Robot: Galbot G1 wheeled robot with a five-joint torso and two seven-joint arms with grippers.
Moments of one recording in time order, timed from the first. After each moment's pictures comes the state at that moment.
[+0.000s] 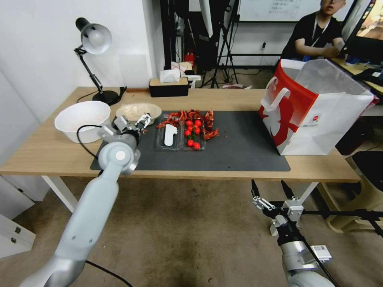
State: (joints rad) left arm 0.69 -1.24 -0.27 -1.60 -1.30 0.24 -0.65; right arm -1.73 1.12 0.41 2.07 0.38 0.34 0.21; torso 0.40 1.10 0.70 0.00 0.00
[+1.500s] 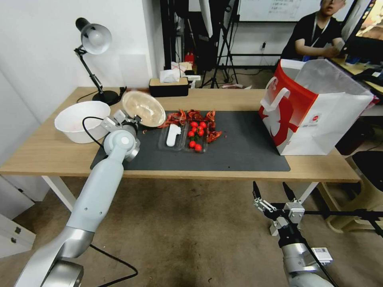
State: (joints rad) left arm 0.55 -1.26 -0.27 -1.39 -1.35 0.24 -0.71; right arm -1.73 1.13 0.42 2.06 0.37 0.35 0.21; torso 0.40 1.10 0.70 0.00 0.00
